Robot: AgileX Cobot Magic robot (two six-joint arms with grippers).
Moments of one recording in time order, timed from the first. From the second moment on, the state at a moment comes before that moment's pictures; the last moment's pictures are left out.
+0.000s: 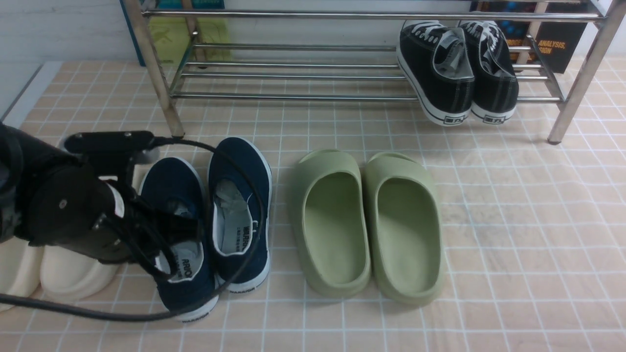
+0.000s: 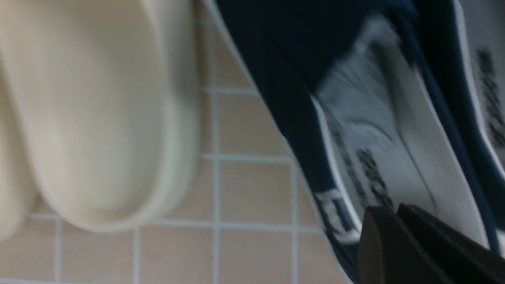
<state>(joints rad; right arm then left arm) 0.05 -0.01 0.01 0.11 0.38 0.01 -0.37 1.34 -0.82 0.32 0.61 -0.60</state>
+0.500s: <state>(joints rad) 0.05 -0.01 0.01 0.11 0.38 0.01 -0.36 1.56 -0.82 0.50 0.51 -0.93</state>
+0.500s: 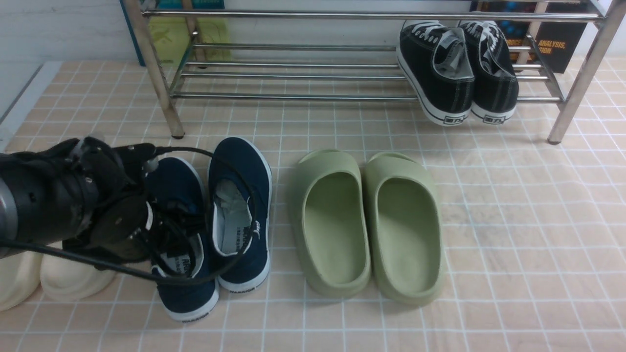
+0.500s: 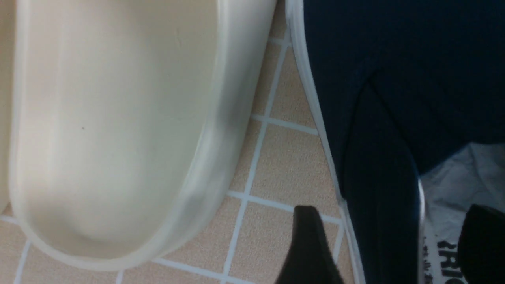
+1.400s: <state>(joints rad) 0.05 -0.01 0.01 0.11 0.38 0.01 -0.36 1.73 -1.49 0.39 0.73 -0.48</state>
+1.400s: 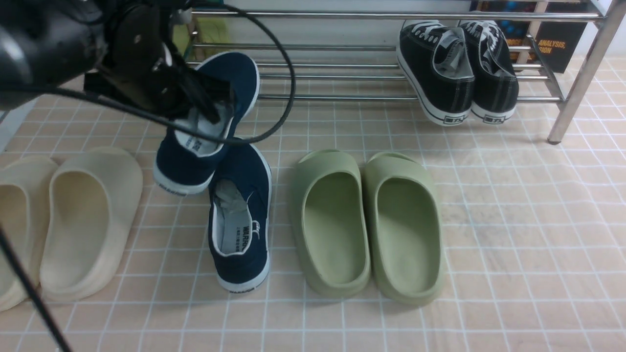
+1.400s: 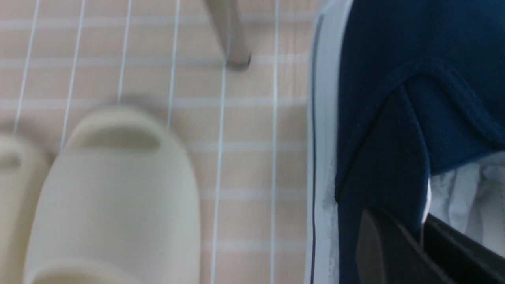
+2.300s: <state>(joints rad) 0.05 -0.01 0.01 0.11 0.38 0.01 -0.29 2.28 -2.15 0.46 0.66 -0.53</state>
